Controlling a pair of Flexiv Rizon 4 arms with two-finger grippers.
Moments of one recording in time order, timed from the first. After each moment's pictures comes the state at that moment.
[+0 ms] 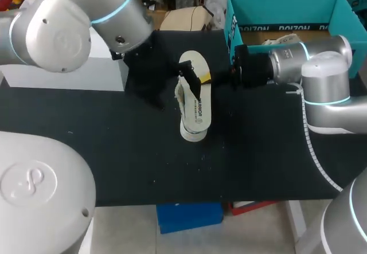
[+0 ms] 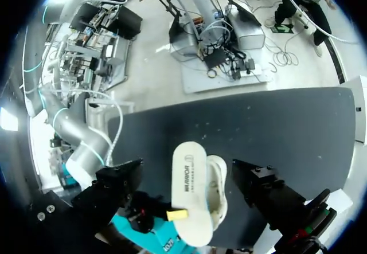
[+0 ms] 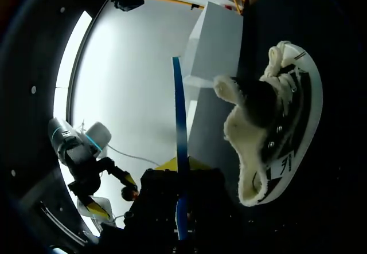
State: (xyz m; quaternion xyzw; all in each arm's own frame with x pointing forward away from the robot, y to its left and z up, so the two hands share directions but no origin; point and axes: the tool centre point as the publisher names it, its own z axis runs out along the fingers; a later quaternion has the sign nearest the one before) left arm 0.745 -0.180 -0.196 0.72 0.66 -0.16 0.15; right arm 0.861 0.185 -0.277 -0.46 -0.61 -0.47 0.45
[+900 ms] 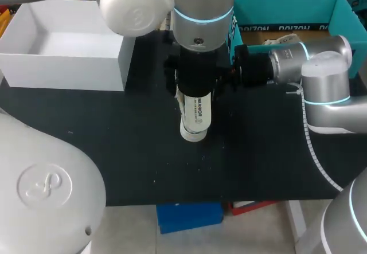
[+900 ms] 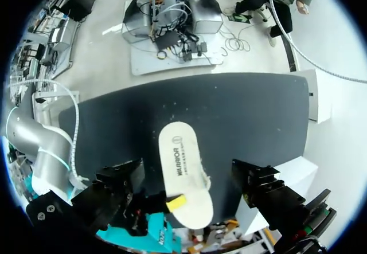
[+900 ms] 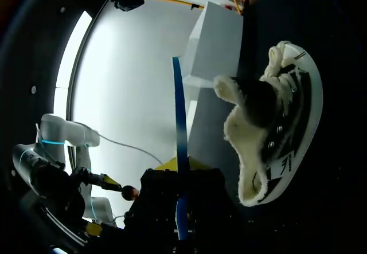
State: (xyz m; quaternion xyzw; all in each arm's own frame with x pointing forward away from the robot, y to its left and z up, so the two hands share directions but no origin) left arm 0.763 -0.210 -0.194 0.75 0.66 0.07 0.05; right arm 0.861 0.186 -0.277 -0.46 -0.61 -0.47 0.45
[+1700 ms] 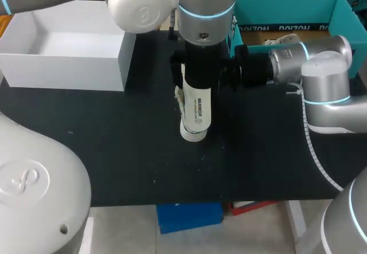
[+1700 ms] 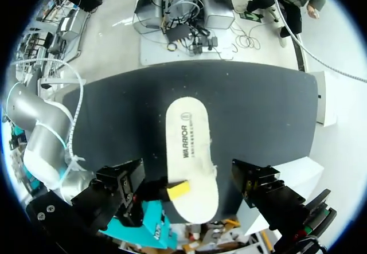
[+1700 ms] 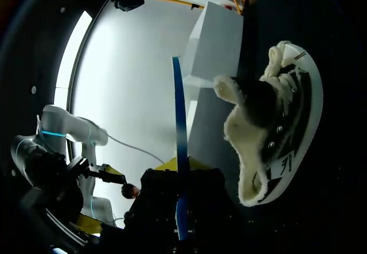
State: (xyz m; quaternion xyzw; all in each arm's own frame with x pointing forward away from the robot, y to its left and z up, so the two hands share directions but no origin) left arm 0.804 -0.218 -0.203 0.73 0.68 0.06 0.07; right arm 0.861 0.186 -0.277 -0.46 -0.61 -0.48 0.45
